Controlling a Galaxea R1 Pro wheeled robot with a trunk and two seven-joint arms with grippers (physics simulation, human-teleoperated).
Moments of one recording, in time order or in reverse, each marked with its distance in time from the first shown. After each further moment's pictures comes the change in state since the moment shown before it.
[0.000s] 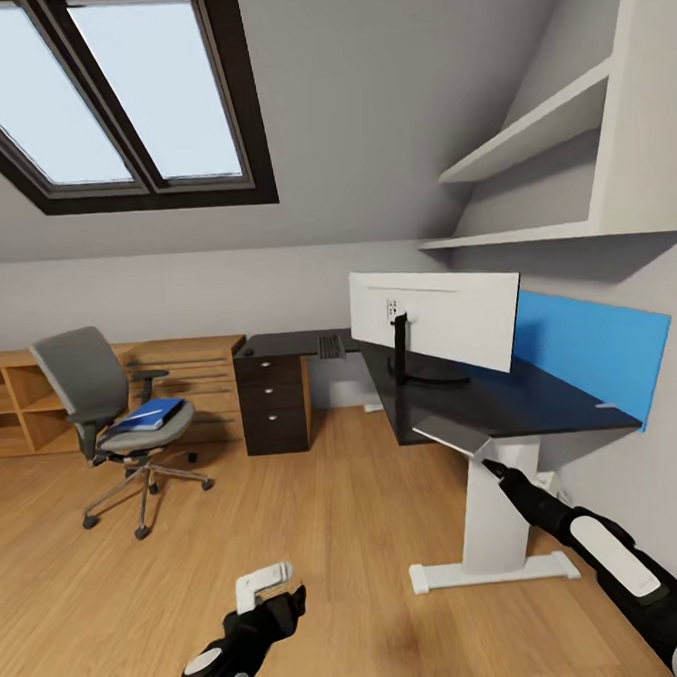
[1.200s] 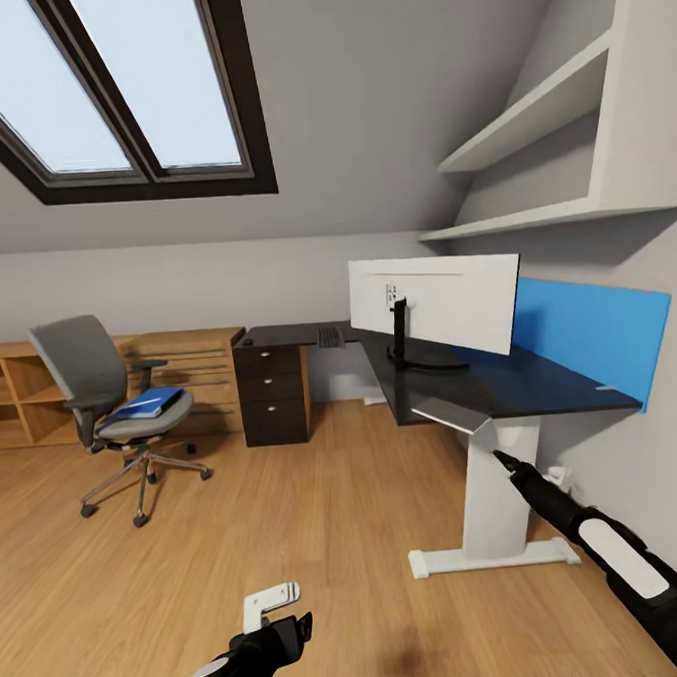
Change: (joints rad) left arm 0.000 0.004 -0.005 0.067 0.020 0.063 0.003; right arm 0.000 -0.022 -0.002 0.026 0.016 -0.099 0.097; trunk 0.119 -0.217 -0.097
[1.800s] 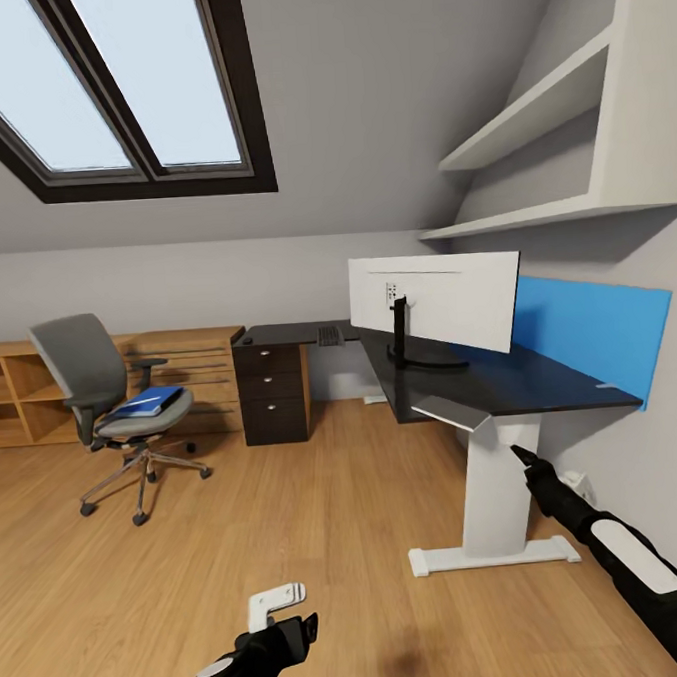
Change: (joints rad) left arm 0.000 0.001 -0.024 0.001 -0.002 -0.002 -0.010; right arm 0.000 0.003 -0.055 0.038 -0.201 -0.017 0.004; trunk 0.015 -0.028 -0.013
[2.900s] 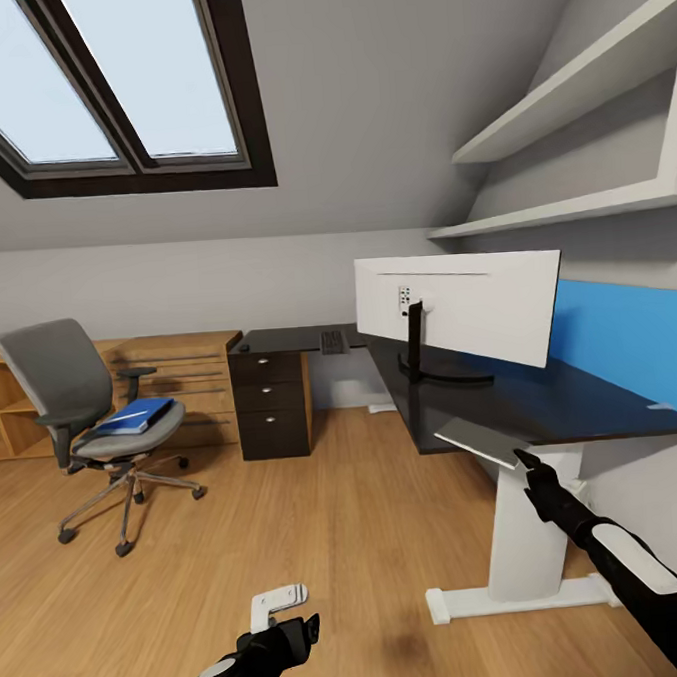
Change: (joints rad) left arm 0.000 0.004 -0.012 0.000 0.000 0.000 0.005; right arm 0.000 0.009 0.004 0.028 -0.107 0.000 -0.001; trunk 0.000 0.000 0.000
